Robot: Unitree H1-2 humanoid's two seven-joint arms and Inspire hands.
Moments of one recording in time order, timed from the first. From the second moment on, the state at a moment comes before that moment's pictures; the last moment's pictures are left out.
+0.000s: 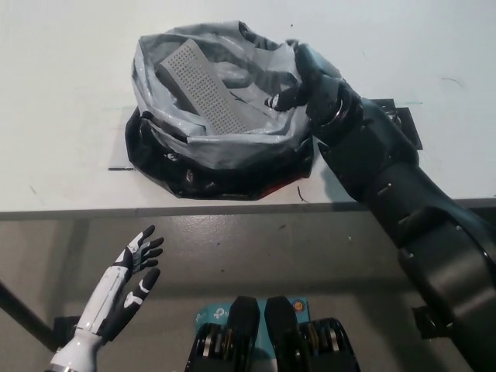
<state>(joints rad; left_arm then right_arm) -0.03 0.24 -0.05 0.04 0.11 -0.25 -0.13 -1.26 -0.01 0.35 1.22 -0.35 0.31 -0.05</state>
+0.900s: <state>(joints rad) -0.06 0.24 -0.05 0.04 0.11 -0.25 -0.14 -1.32 -0.04 0.10 1.13 -0.24 0.36 0.03</state>
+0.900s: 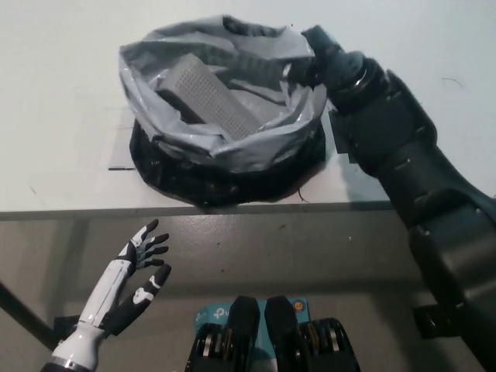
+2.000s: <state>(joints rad) -0.09 0.25 -0.06 0.04 0.14 -0.21 -0.15 -1.75 -0.01 -0.30 1.25 0.08 0.47 0.15</state>
